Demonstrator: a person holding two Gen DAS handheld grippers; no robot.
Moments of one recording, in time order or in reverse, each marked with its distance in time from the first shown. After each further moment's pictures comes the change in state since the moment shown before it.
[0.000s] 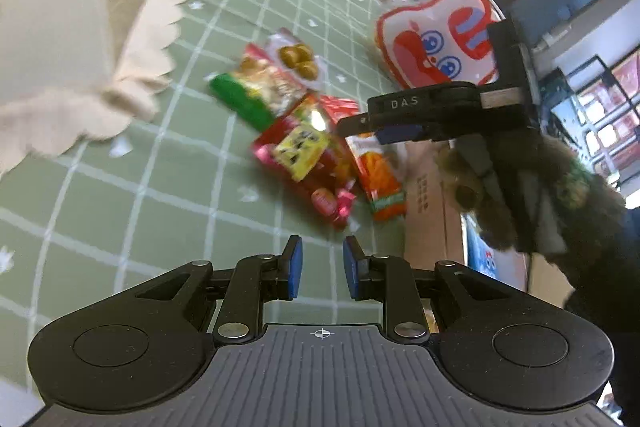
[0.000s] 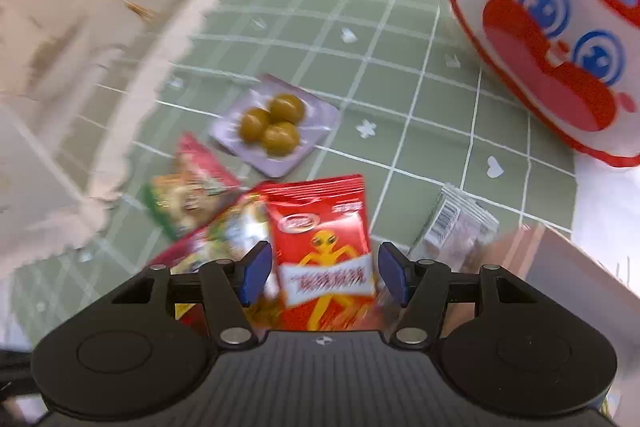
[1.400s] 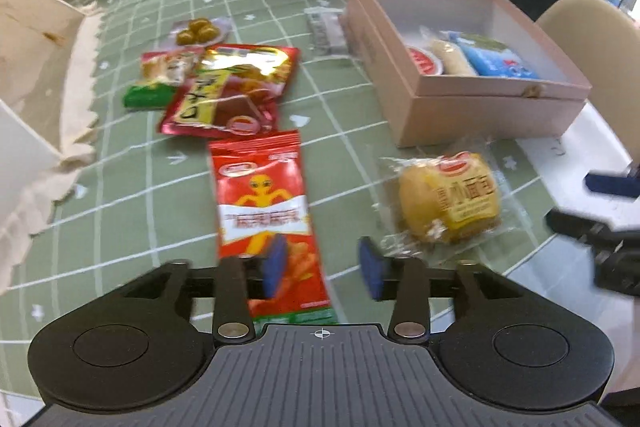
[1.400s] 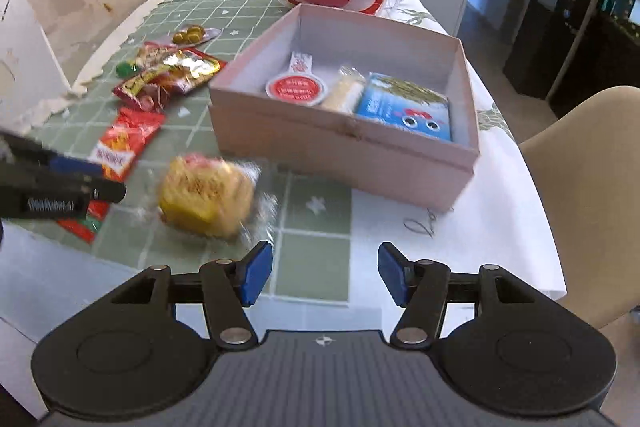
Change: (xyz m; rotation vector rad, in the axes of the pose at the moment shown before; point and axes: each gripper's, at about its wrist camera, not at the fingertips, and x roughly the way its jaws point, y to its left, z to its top) left arm 0.042 -0.101 -0.088 0.620 0.114 0.316; right arm -0.120 0.002 -0.319 0.172 -0.327 -0.319
